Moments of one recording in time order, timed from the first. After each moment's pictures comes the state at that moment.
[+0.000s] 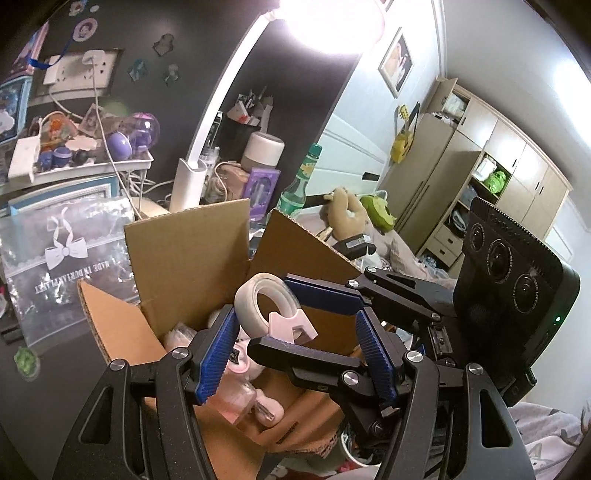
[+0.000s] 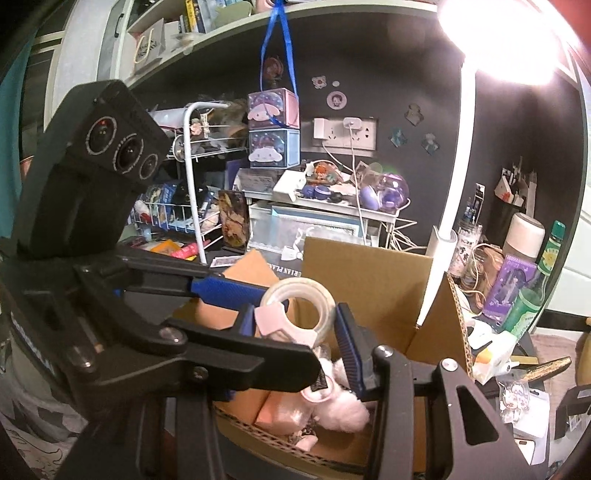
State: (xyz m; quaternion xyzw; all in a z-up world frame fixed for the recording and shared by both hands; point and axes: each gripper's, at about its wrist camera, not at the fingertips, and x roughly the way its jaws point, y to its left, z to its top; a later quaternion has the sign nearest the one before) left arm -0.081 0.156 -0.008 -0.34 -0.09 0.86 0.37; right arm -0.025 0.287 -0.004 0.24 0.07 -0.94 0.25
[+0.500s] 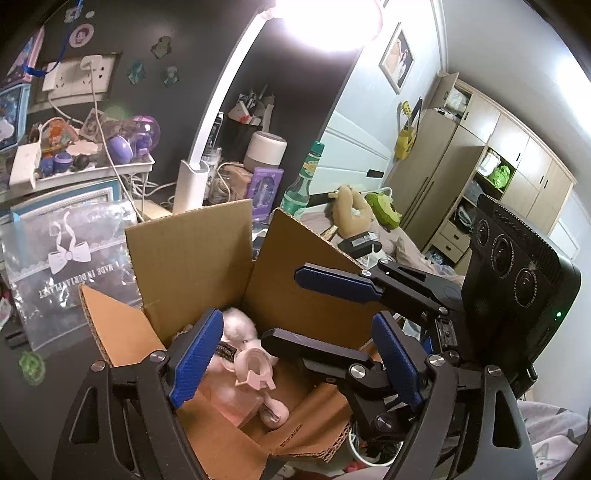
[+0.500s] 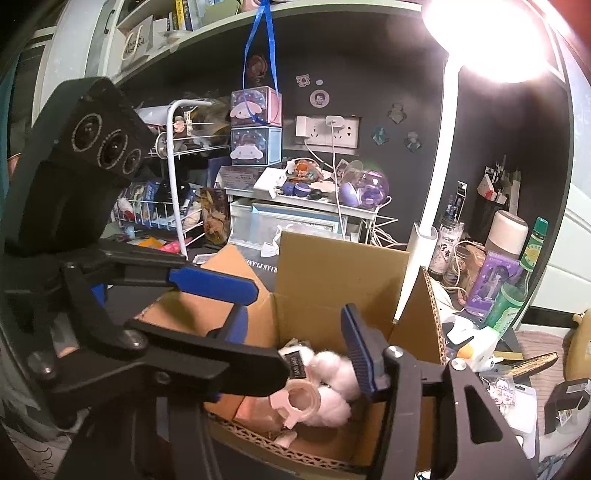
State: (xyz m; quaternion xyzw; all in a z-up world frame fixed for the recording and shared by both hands) left arm -0.081 0.160 -0.007 -0.34 -0.08 0.87 0.36; right arm -0.025 0.294 -0.006 0.24 0.08 -0.94 0.22
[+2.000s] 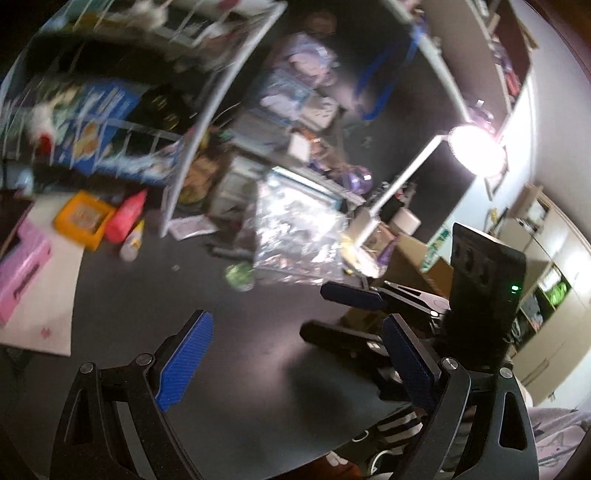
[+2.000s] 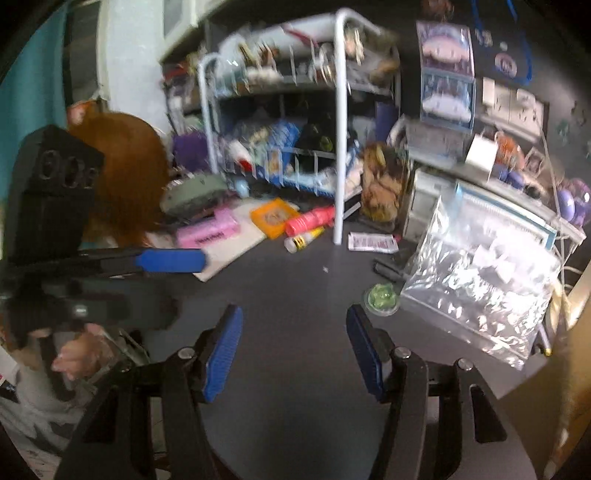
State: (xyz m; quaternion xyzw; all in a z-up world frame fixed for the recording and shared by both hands) left arm 0.010 -0.112 -0.081 -0.29 -0.24 0.91 0.16; right arm -0.059 0.061 -0.064 0.32 0.12 -0.86 0.39
